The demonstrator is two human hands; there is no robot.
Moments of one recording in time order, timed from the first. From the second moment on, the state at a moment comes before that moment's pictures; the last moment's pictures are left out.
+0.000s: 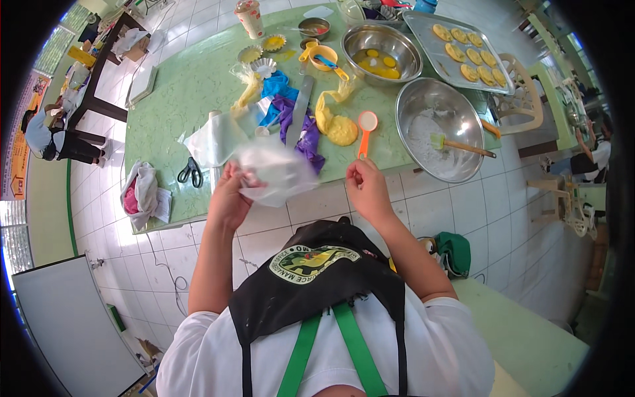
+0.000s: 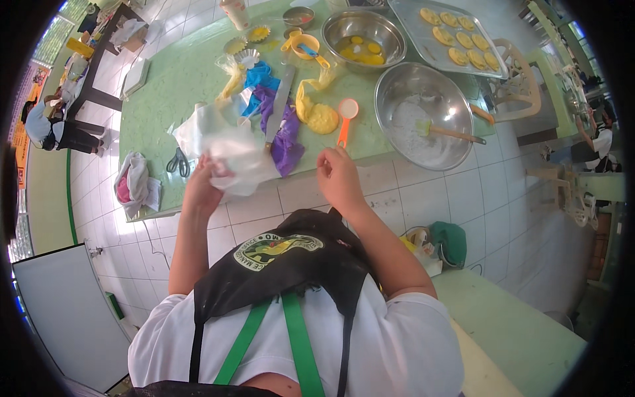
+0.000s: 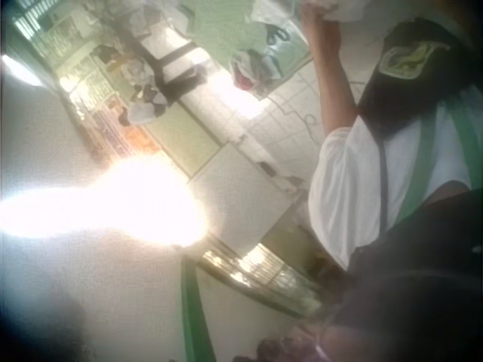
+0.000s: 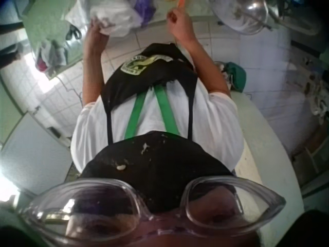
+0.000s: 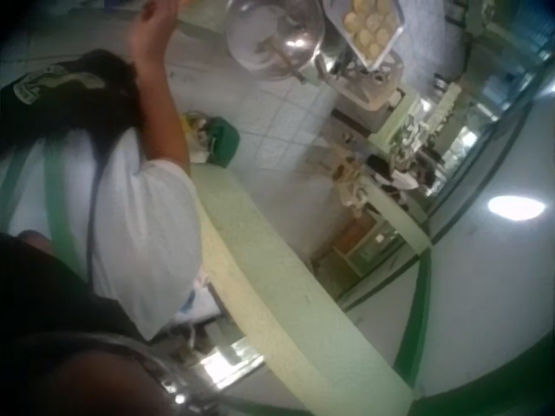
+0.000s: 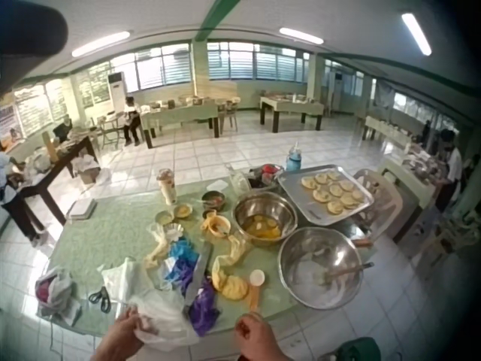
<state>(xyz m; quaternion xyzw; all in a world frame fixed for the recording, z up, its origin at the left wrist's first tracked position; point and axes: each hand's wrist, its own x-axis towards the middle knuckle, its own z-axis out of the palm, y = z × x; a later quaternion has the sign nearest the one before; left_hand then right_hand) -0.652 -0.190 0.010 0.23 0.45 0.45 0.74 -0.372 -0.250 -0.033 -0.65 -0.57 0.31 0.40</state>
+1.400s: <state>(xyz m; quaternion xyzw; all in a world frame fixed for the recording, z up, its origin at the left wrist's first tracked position) -0.645 -0.071 0.060 0.69 0.62 0.36 -0.11 -0.229 -0.065 0.074 -0.59 -0.63 0.30 0.41</state>
